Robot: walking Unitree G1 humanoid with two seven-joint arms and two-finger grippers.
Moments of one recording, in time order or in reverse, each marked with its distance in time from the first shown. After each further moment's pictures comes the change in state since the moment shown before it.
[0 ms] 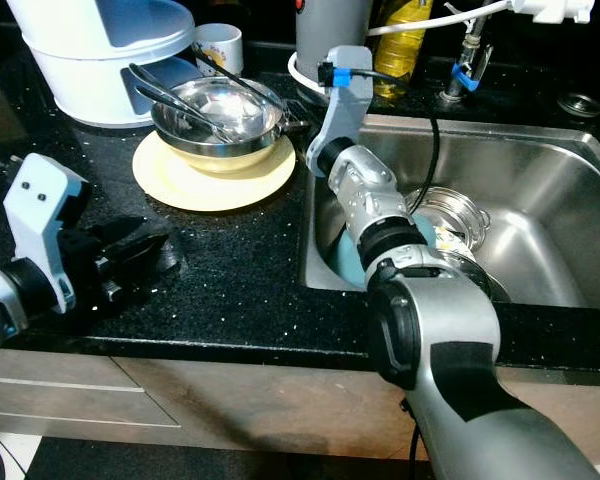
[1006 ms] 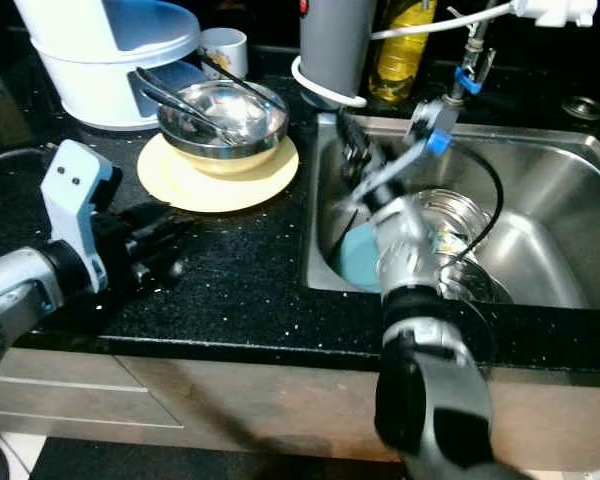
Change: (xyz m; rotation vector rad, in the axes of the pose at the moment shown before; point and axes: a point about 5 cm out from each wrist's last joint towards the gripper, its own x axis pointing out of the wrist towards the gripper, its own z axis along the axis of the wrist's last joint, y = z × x) left arm 0.037 0.004 -0.004 -0.032 -0.009 0.018; right arm -0.069 -0.036 -0.021 0.136 -0.283 -0.017
